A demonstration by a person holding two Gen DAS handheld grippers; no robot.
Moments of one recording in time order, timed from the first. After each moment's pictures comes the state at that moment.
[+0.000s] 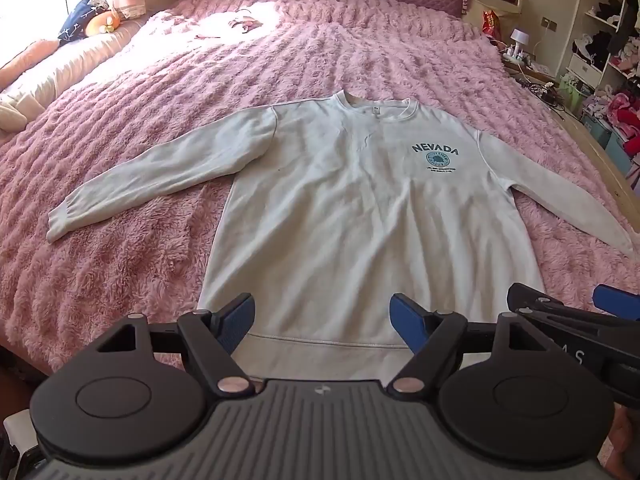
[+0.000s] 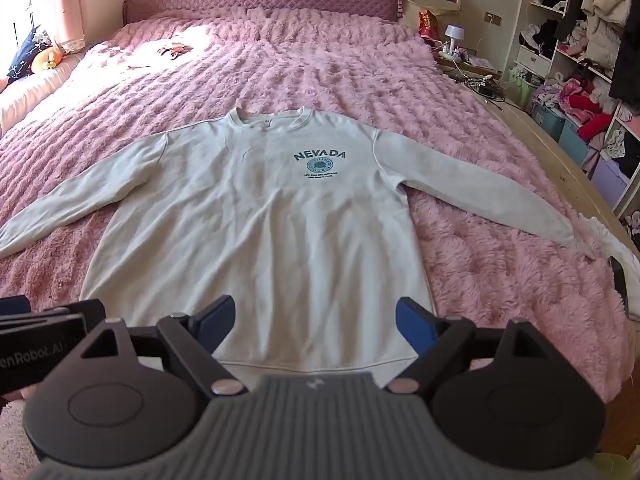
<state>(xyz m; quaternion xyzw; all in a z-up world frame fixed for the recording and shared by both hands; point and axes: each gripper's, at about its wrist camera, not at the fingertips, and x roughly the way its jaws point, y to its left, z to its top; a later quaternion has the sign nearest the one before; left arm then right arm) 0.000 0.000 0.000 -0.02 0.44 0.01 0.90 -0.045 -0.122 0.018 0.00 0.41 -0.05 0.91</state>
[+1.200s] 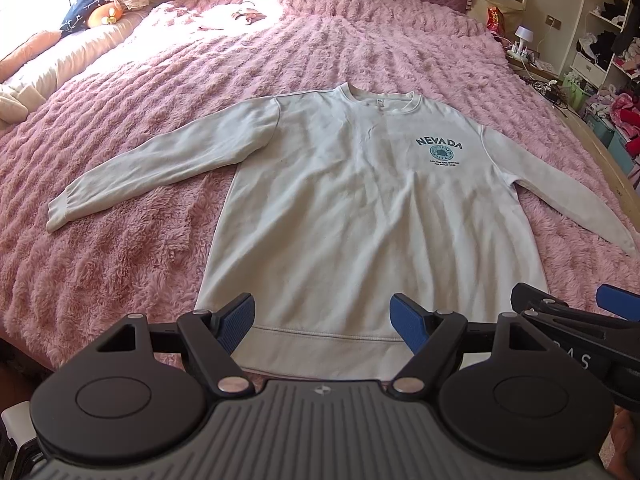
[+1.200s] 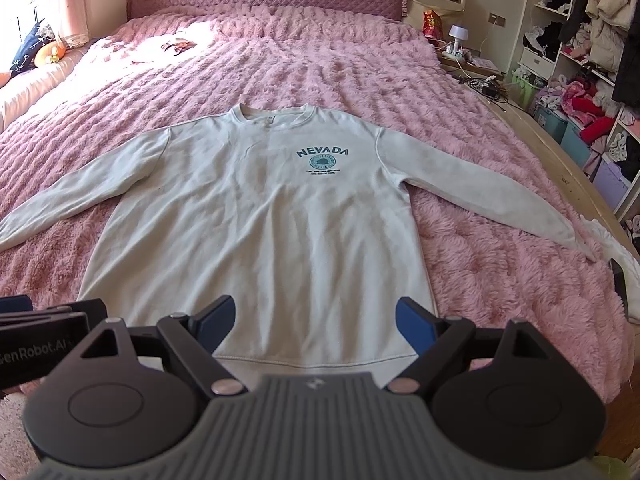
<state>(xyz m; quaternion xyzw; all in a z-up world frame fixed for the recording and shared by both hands) -0.001 0.001 -0.005 -0.03 0.45 0.01 0.89 -0.046 -0.117 0.014 -0.01 0.41 -0.05 0.91</state>
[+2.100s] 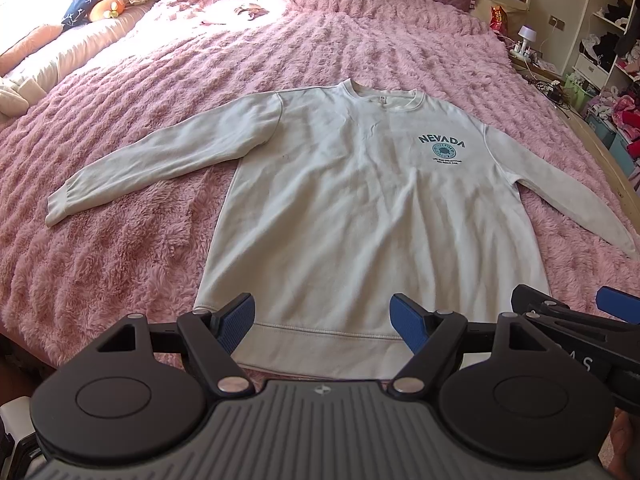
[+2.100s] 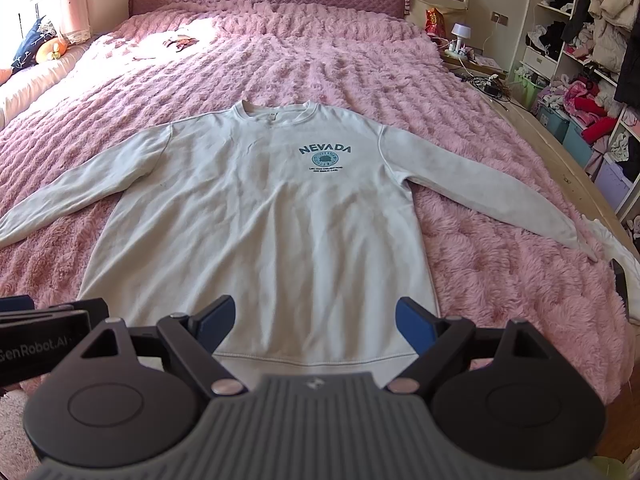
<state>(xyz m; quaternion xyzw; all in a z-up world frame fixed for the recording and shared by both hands) -0.001 0.005 -0.008 -0.03 0.45 0.01 0.89 -0.045 -0.116 0.012 -0.01 0.42 -0.04 0.91</state>
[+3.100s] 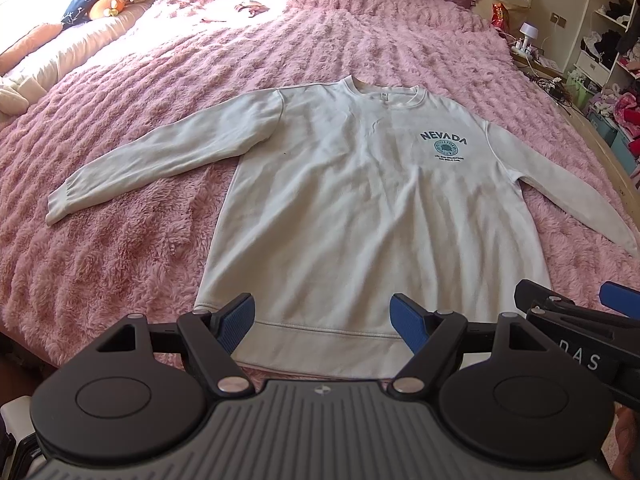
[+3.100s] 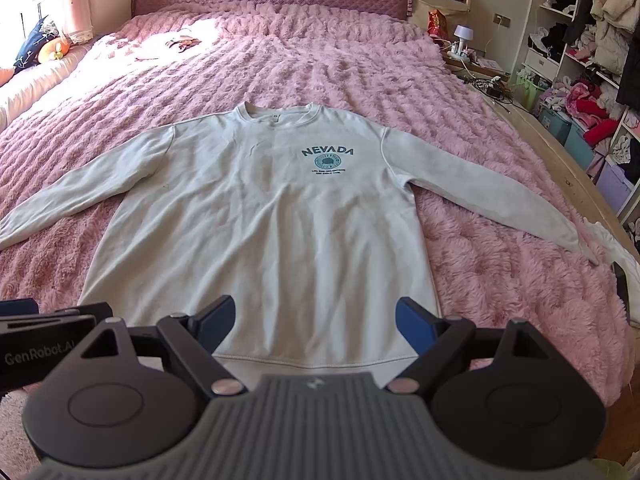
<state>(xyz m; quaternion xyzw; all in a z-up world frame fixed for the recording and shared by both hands) -0.001 0.014 -0.016 -0.03 0.45 0.01 0.89 -0.045 -0.114 0.015 -0.01 0.41 -0.04 0.91</state>
